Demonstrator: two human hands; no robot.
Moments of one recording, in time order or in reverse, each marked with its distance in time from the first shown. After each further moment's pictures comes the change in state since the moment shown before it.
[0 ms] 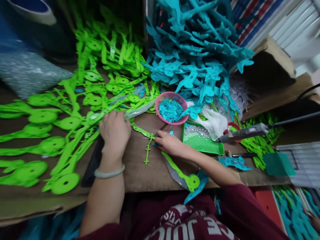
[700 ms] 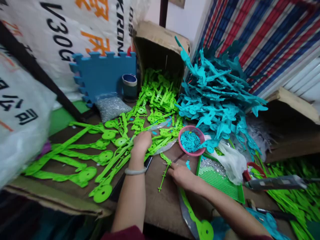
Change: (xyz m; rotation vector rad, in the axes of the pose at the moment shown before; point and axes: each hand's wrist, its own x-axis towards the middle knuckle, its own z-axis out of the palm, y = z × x) left_hand 0.058 -0.040 -0.009 -0.101 -0.239 -0.081; right_hand 0.011 -0.027 -0.013 -0.016 -0.104 -0.091
